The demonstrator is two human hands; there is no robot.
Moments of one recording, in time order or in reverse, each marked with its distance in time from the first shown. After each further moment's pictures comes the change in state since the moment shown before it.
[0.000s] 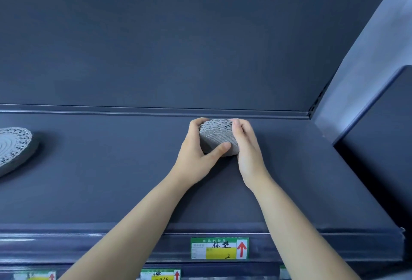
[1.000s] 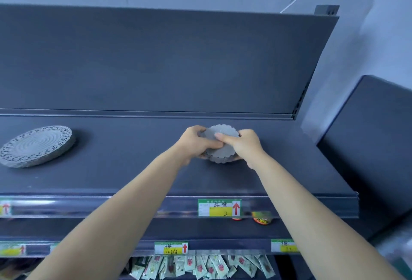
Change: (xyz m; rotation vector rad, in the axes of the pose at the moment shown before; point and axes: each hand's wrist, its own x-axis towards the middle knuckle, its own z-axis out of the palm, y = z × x) left_hand -0.015 0.044 -0.027 -0.108 -0.168 -0.456; right_hand -0.018 -0.026 -0.010 -0.418 0.028 0.270
